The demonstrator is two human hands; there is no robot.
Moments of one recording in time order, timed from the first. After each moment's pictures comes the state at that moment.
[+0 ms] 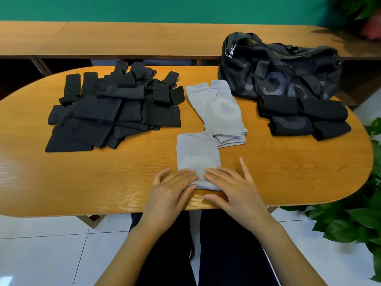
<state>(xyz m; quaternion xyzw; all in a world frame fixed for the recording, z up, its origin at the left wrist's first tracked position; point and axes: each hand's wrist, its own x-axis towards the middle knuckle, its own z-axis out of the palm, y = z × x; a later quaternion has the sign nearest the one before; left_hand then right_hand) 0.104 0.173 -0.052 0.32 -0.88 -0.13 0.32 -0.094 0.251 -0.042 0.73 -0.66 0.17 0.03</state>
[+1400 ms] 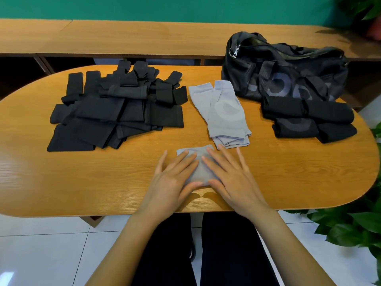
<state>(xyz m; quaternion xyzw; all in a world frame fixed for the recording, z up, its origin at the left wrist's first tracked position) 0.099 0.147 -0.039 0.31 -0.92 -0.08 0.24 -0.099 0.220 -0.034 0.75 -0.65 0.14 0.02</state>
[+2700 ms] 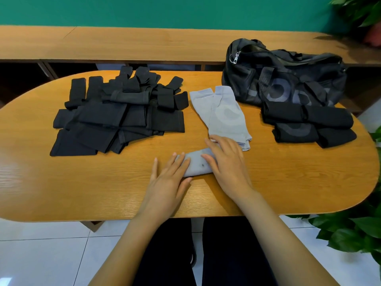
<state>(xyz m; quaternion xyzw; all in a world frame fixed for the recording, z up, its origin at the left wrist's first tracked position) 0.104 0.142 -0.043 0.40 -0.89 -0.13 0.17 -0.085 0.176 -0.013 0.65 -0.72 0.25 0.01</state>
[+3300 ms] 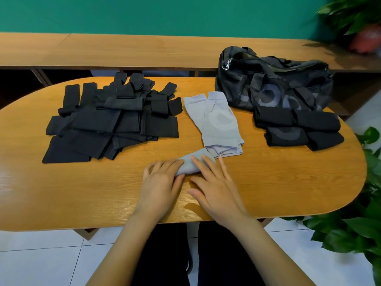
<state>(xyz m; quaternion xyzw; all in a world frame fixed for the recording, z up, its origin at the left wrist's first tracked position) 0.095 0.132 -0.035 0.43 -0.87 -0.09 0.22 -0.068 0.211 -0.026 0.74 -0.65 0.14 0.04</state>
